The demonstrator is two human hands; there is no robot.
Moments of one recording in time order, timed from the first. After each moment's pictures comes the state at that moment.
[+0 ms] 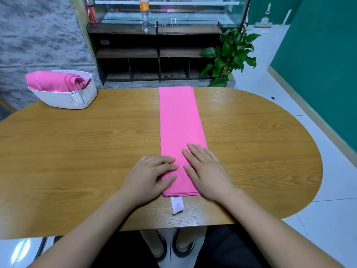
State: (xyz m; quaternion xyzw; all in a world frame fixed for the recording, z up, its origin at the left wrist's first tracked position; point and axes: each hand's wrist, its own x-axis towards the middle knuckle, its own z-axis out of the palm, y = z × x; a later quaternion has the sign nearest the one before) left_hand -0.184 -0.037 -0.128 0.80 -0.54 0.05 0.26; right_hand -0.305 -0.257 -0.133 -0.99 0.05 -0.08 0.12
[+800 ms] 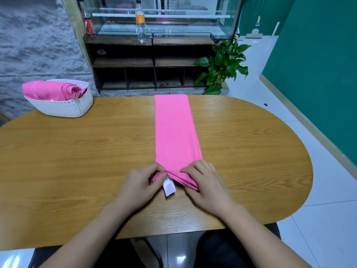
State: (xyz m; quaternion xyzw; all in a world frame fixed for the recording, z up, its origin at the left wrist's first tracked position) left_hand -0.195 -0.033 -0.113 0.82 -0.44 0.00 0.37; right_hand -0.333 -0.249 -0.120 -0.96 -0.02 -0.19 0.19
